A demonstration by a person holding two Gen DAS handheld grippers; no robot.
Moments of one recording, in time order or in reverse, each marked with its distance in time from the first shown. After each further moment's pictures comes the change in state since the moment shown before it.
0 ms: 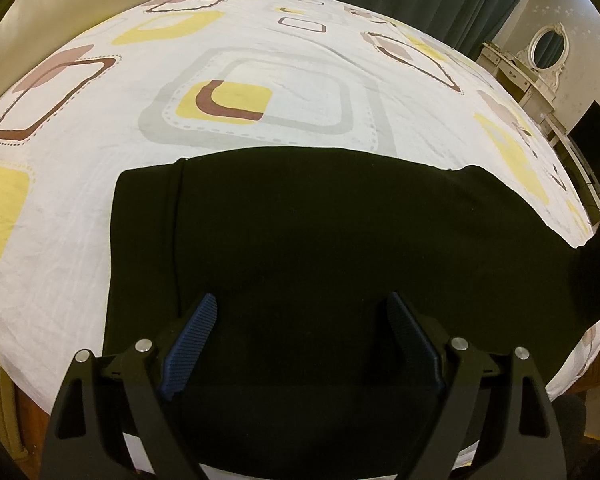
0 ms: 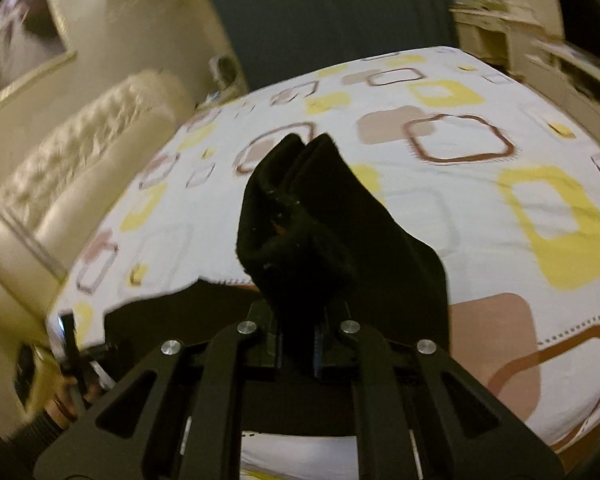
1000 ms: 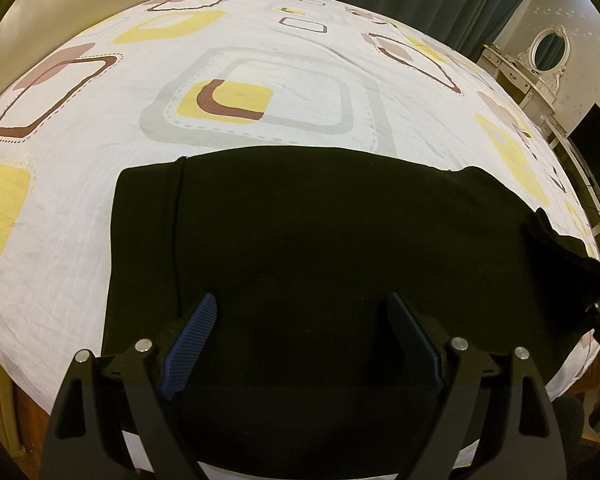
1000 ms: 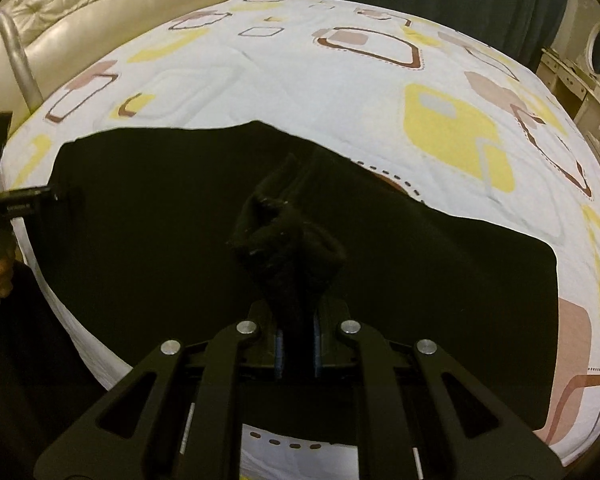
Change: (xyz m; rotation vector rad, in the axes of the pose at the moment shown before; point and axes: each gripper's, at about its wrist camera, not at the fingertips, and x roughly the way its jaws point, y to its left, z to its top) left arm -0.001 0.000 0.000 -0.002 0.000 -0.002; right arm 0.133 0.132 -0.105 -0.402 0.268 -0.108
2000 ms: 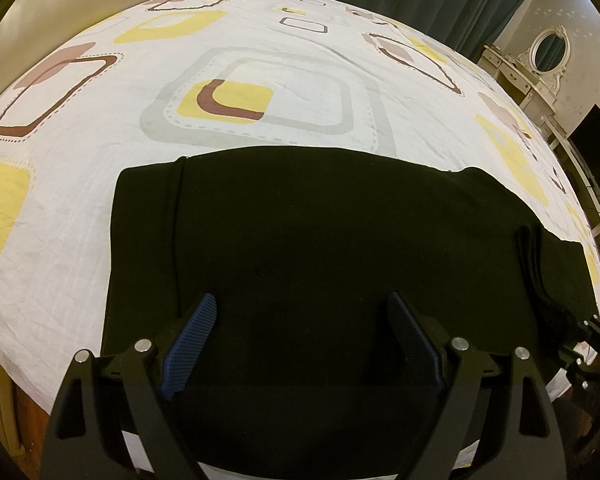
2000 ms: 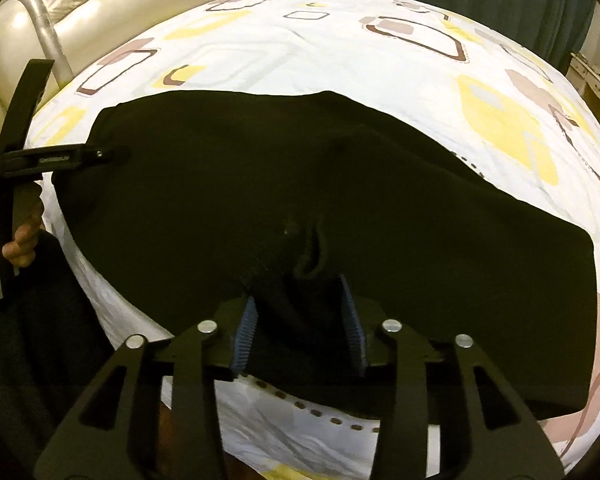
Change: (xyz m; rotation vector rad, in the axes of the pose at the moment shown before) left arm 0.000 0.000 0.000 -0.001 0.000 -0.002; right arm 0.007 0.048 -0.017 -0.052 0.032 0.105
